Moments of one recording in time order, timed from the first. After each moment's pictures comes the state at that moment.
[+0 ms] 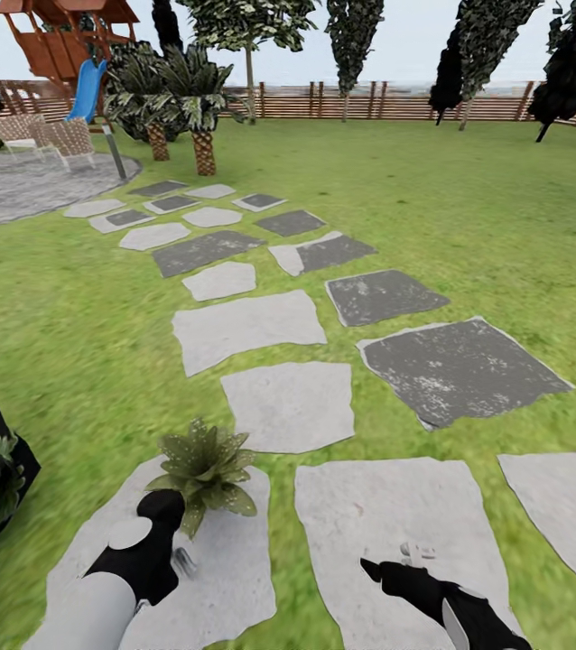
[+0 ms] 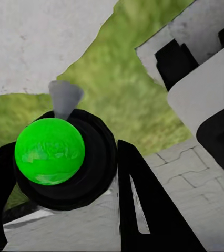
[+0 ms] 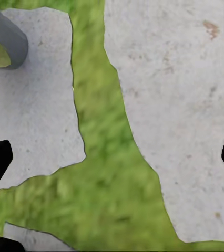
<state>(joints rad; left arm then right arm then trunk) -0.61 -0.05 0.02 -0.71 -1.57 0.90 -1.22 -0.50 -0.01 -0.55 -0.37 0.33 0.08 0.56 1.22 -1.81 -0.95</state>
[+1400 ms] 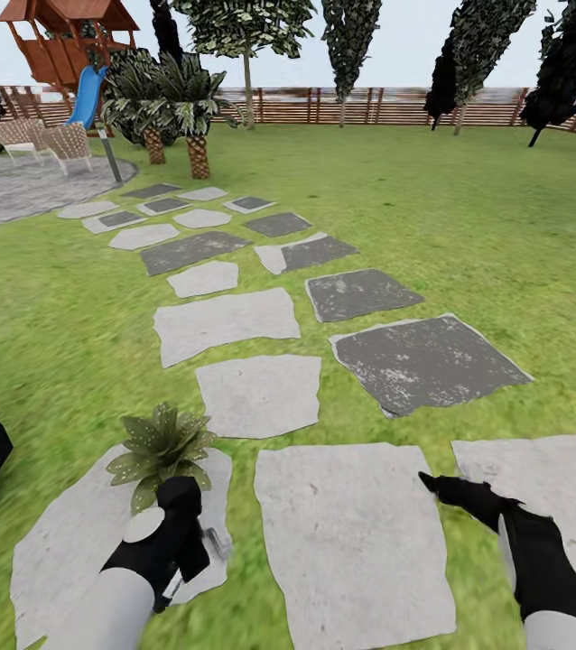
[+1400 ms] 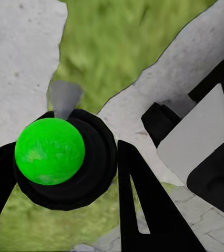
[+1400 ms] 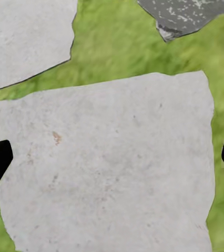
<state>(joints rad) -0.61 -0.12 0.02 -0.82 -1.48 0.72 -1.22 -0.50 -0.06 -0.56 -1.00 0.32 0.39 0.56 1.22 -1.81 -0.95</state>
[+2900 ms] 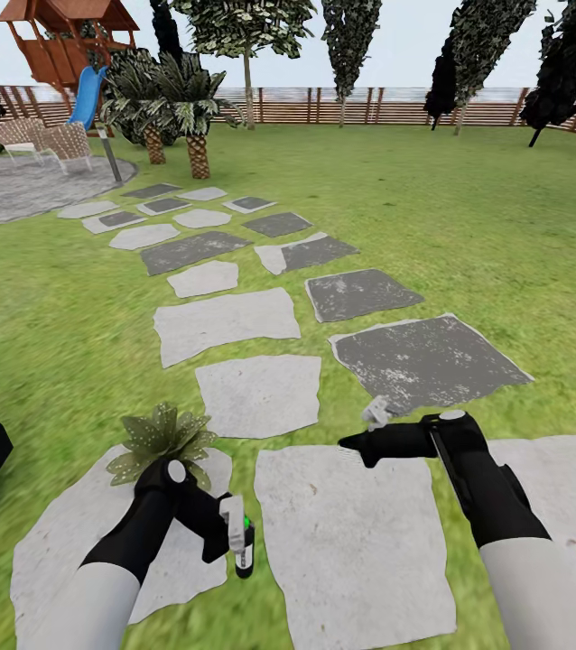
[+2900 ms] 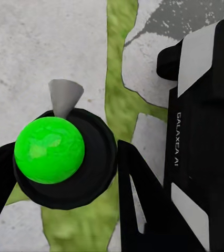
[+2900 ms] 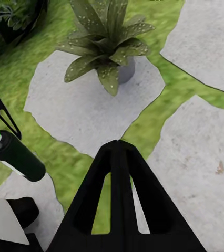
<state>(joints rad) -0.61 -0.07 0.02 -0.96 -1.01 0.11 -1.48 -0.68 -0.08 0.01 -1.21 0.37 0.69 1.19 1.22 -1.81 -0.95</state>
